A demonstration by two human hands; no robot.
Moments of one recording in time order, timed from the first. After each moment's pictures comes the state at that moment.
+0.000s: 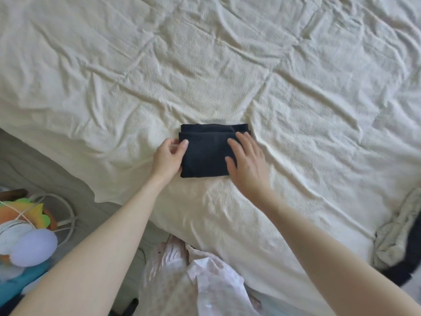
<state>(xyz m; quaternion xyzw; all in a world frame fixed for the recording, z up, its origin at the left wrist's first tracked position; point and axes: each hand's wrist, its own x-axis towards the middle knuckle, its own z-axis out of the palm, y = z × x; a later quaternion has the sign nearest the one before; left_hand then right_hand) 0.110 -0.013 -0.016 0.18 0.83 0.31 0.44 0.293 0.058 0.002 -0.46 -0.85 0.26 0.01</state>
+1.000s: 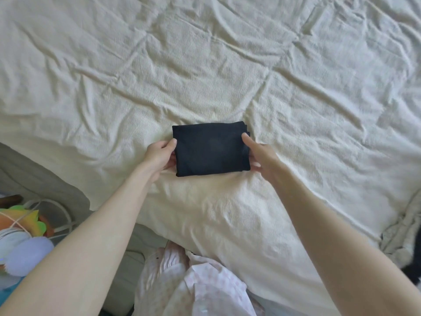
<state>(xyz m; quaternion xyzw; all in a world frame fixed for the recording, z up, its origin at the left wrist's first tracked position) 0.084 0.007 -0.030 0.03 0.79 0.30 0.54 0.294 0.121 -0.027 -0.67 -0.32 0.67 -0.02</state>
